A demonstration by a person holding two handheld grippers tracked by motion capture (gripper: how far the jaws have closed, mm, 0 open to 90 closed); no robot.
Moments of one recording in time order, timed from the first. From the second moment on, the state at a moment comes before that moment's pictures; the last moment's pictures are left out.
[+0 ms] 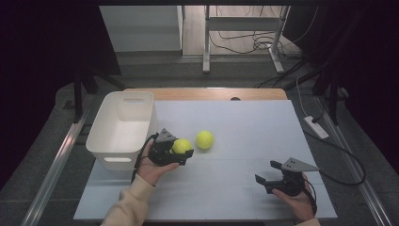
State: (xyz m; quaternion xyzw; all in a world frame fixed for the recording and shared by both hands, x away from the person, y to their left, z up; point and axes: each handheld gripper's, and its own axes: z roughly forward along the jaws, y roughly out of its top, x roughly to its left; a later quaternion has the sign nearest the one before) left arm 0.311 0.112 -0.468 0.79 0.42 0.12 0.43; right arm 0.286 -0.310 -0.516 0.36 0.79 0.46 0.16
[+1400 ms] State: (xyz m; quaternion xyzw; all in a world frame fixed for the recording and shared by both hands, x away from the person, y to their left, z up) left arm 0.300 0.126 -0.435 0.76 0.40 0.16 0.49; right arm 0.285 -0.313 -0.514 0.37 0.79 0.47 0.17
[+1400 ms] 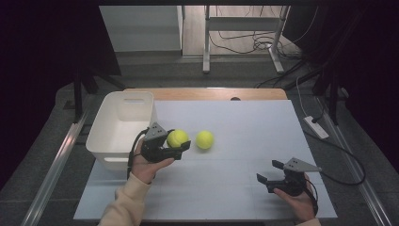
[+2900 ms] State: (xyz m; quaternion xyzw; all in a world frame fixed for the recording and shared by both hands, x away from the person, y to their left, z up) left arm 0.304 0.135 -0.387 0.74 0.39 0.18 0.52; right arm 0.286 -0.313 -0.515 0.37 0.79 0.46 0.17
